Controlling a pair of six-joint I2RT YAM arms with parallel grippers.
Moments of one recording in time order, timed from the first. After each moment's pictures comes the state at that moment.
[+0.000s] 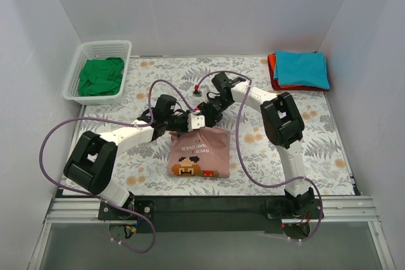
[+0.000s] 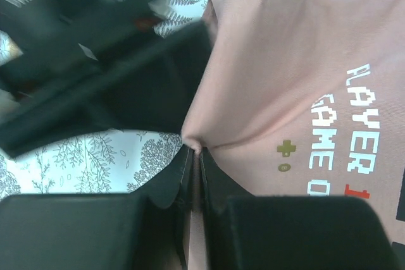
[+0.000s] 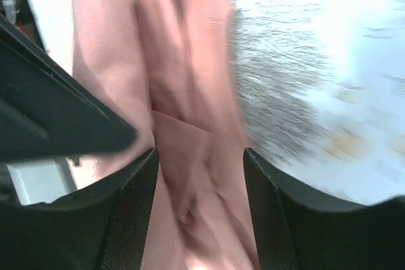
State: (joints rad) left arm -0.52 1.54 0.82 0.01 0.66 0.88; right arm 0.58 2.23 1.68 -0.79 -0.87 -0.27
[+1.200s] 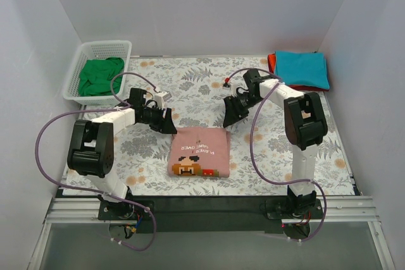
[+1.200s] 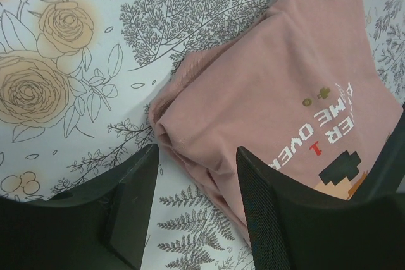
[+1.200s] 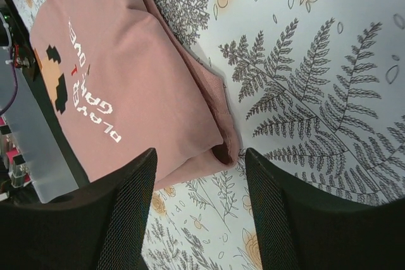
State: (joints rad) left arm -0.15 1.67 0.92 -0.32 0.75 0.18; right arm 0.34 2.06 1.50 -0.81 -0.84 -0.28
